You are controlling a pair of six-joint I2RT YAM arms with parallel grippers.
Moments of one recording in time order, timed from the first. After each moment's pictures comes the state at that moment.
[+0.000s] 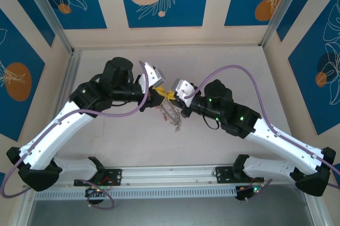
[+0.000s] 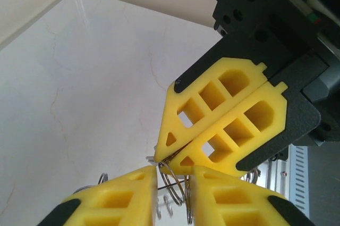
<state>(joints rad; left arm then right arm) -0.78 1.23 1.50 -0.83 0.42 0.15 0.96 1.00 1.06 -0.30 -0.04 -0.28</state>
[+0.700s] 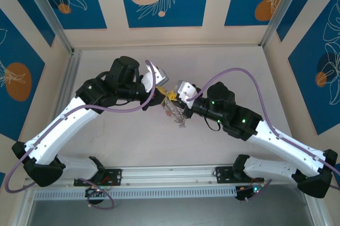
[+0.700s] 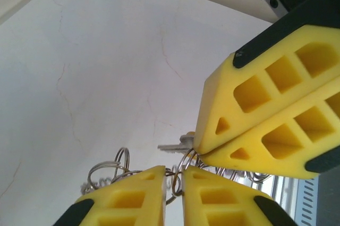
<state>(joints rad) -0.79 1.28 1.53 -0.89 0.36 0.14 0.96 0.97 1.03 -0.28 -0.03 -0.30</state>
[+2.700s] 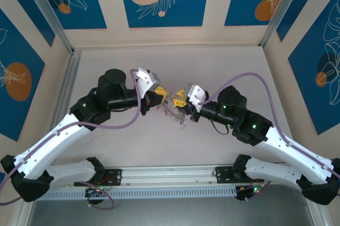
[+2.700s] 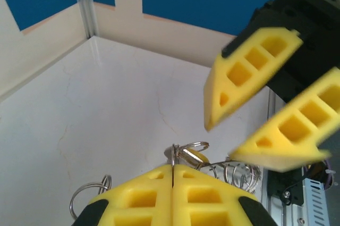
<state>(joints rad) -0.80 1.07 1.22 -0.46 0.39 0.06 0.93 0.85 0.99 -0.30 -0.10 -0.26</state>
